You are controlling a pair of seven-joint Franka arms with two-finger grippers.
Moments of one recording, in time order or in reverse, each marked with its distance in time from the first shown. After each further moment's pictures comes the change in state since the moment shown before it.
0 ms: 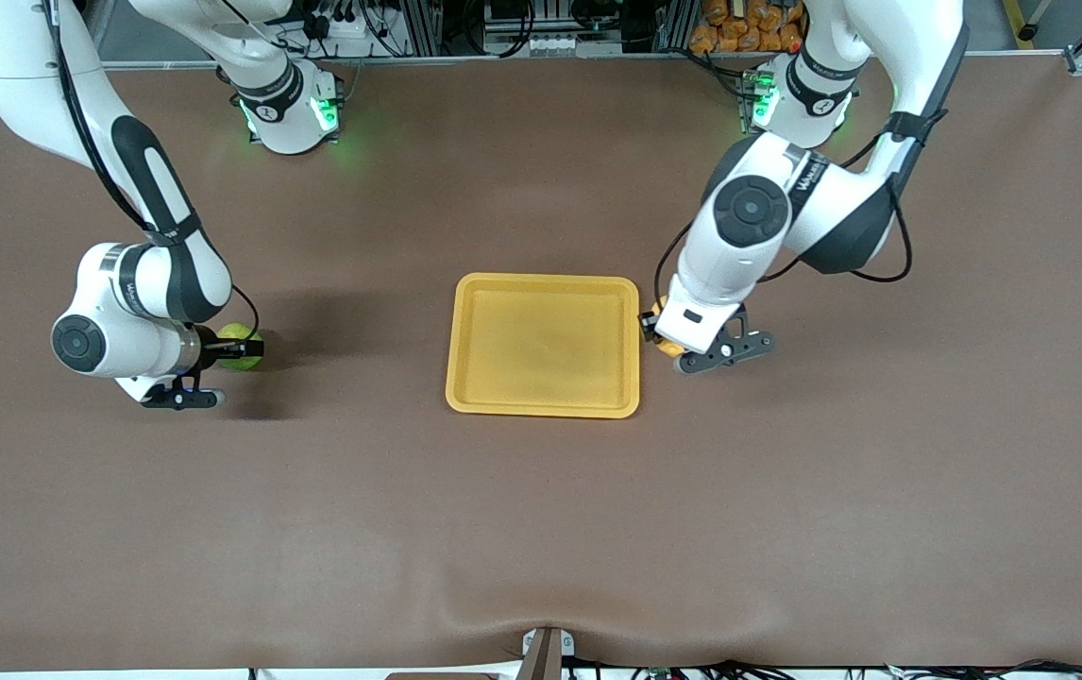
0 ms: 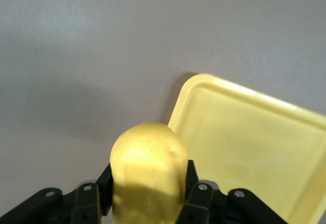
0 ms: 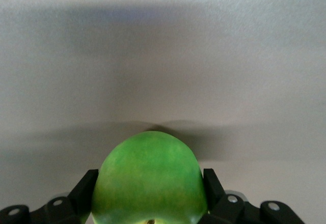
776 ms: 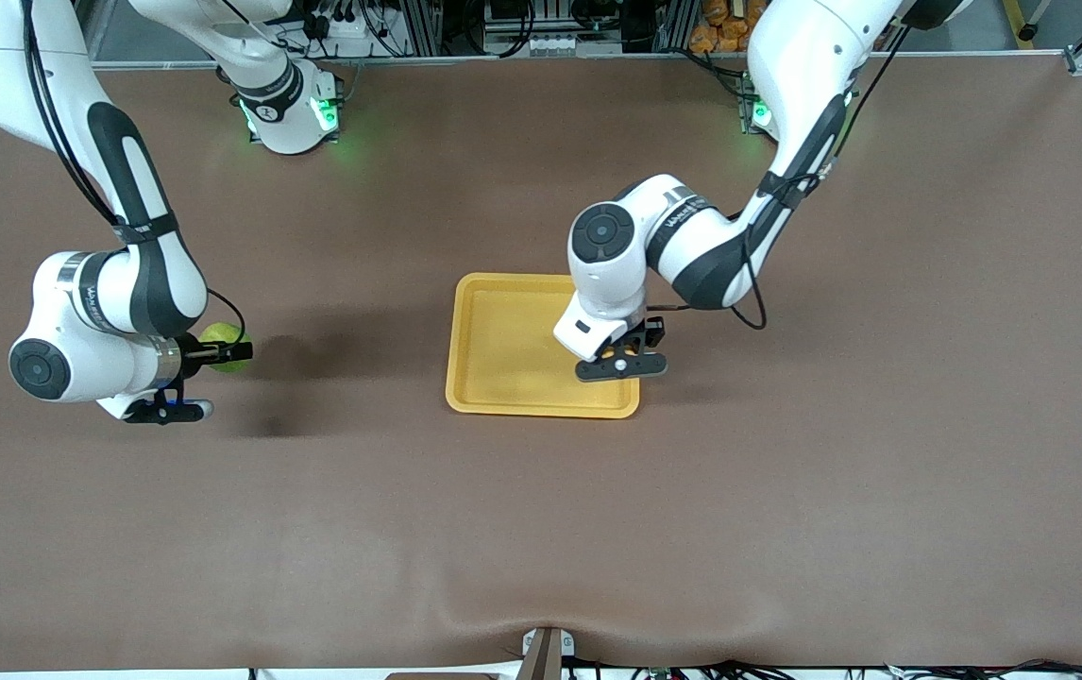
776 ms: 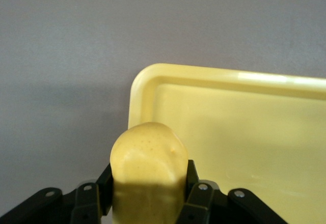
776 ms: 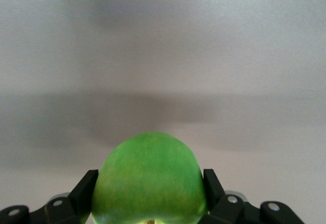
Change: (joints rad) left arm -0.166 0.259 0.000 0.165 0.265 0.001 -0.021; right arm 0.016 -0.002 0.014 0.207 0.000 -0.270 0.000
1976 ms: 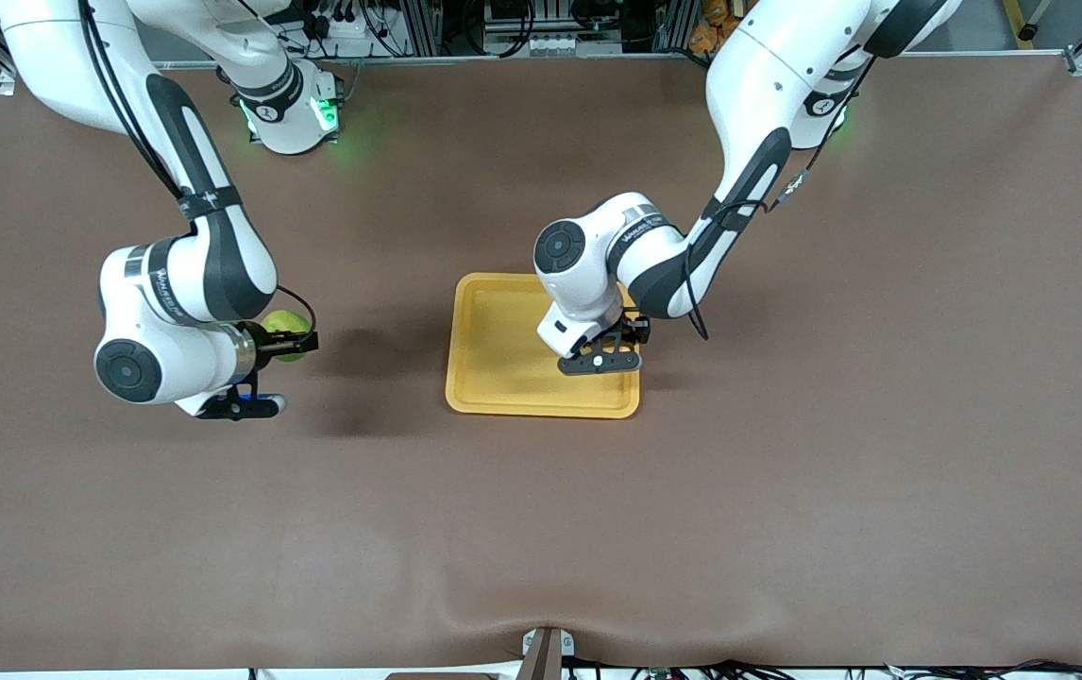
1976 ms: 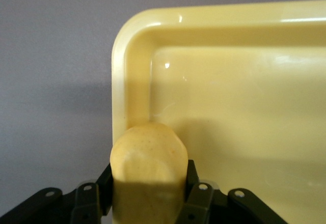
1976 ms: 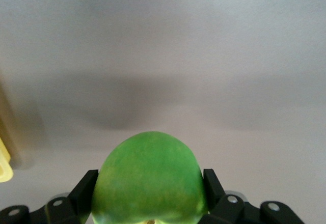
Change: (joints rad) left arm -0.075 0.116 0.032 0.002 0.092 -0.034 -0.056; right arm 0.165 -0.001 0.034 0.097 0.061 -0.138 0.207
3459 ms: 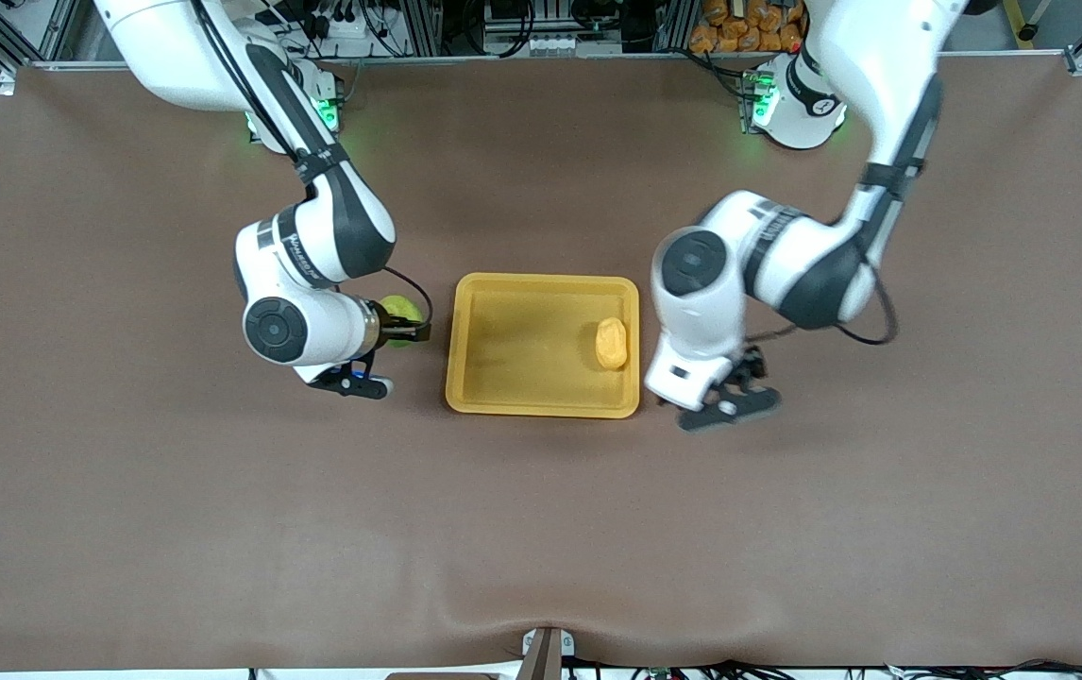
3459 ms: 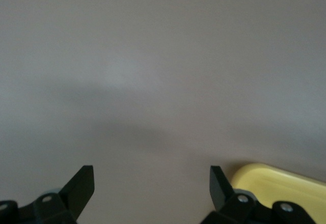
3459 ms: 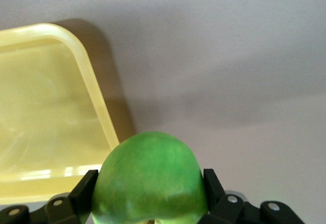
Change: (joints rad) left arm 0.273 -0.183 0.007 0.061 0.014 -0.057 0.103; right arm 0.247 0.029 0.007 0.001 0.164 0.154 0.385
